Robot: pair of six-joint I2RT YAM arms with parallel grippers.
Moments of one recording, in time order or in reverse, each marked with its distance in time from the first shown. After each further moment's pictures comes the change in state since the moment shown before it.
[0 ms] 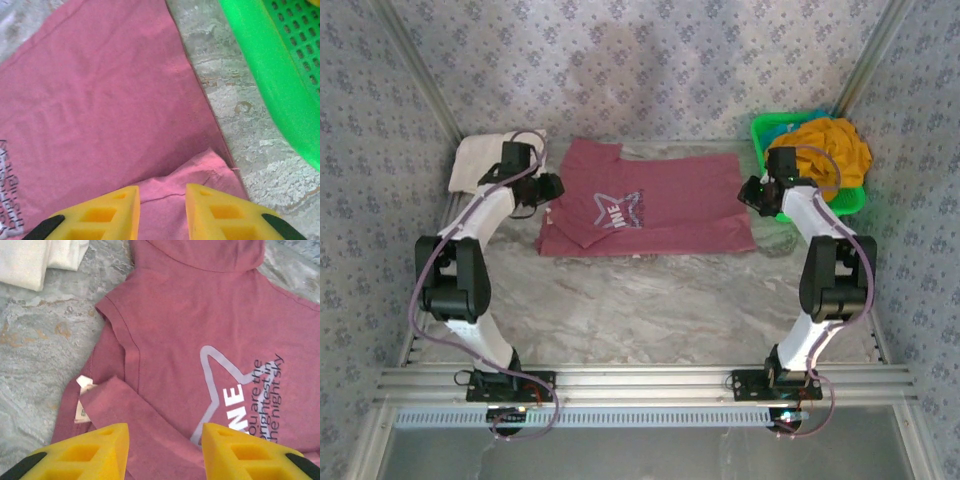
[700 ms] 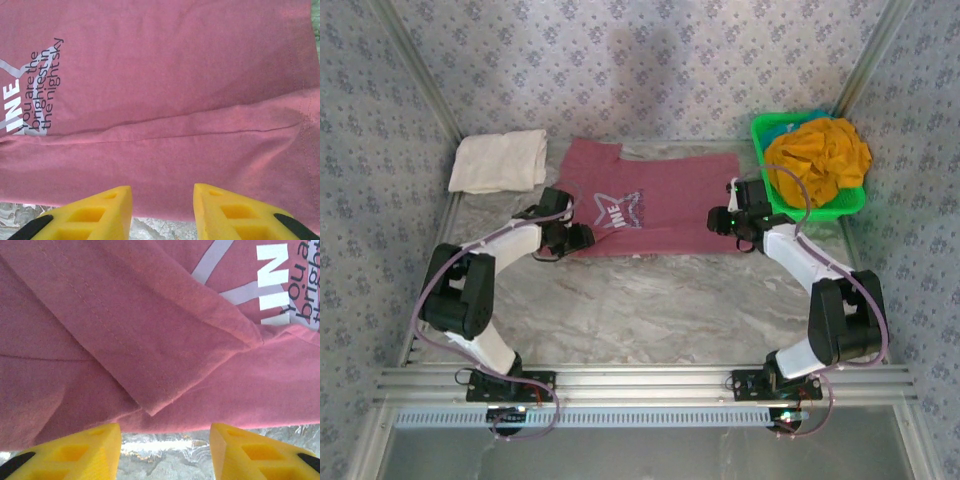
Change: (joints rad) left arm -0.205 -0.061 -0.346 0.072 0.010 -0.134; right arm 0.224 -0.237 -0.335 0.199 0.042 -0.140
